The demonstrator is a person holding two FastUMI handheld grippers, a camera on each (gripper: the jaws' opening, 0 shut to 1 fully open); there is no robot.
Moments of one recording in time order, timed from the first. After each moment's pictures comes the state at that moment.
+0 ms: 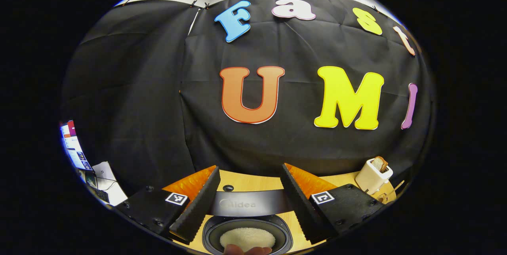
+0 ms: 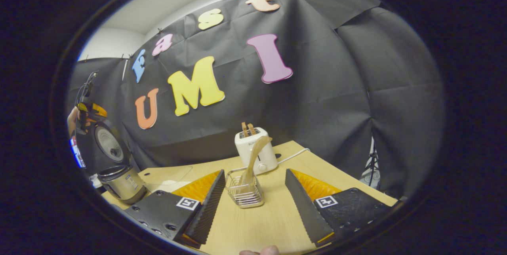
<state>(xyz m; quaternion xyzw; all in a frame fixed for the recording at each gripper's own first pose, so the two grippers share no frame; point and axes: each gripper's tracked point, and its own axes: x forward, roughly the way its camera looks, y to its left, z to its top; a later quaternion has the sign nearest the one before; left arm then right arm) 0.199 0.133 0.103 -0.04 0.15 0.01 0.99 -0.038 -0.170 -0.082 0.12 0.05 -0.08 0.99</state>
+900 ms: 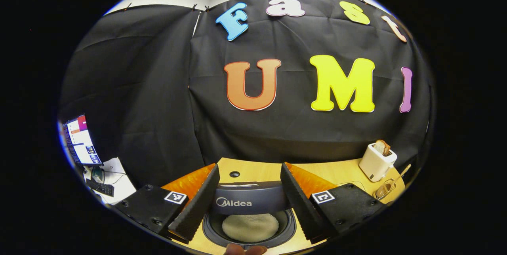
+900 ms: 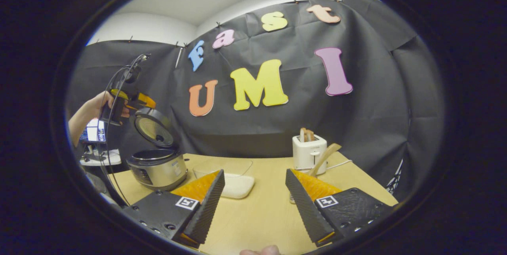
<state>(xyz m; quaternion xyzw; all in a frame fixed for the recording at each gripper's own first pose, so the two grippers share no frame) 0.109 0.120 0.064 -0.02 0.14 0.03 0.99 -0.079 -0.041 -0.048 0.03 0.02 0.06 1.00</state>
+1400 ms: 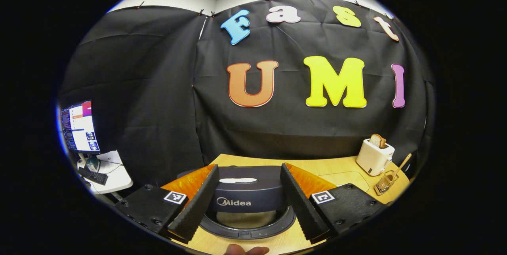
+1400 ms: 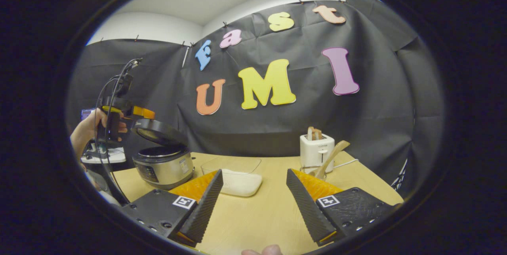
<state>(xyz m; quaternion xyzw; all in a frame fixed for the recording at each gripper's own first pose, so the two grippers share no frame) 0.053 0.107 0.008 -0.03 0.11 0.04 0.99 -0.082 -0.027 -0.063 0.03 0.02 0.07 1.00</state>
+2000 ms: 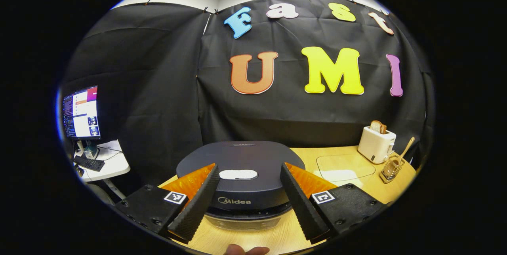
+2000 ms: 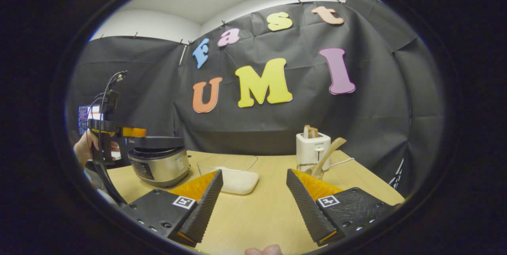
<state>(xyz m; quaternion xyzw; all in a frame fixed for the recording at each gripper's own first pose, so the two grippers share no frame) 0.021 0.097 -0.055 -0.03 0.11 0.05 0.99 -0.085 -0.031 -0.068 0.03 0.02 0.06 1.00</state>
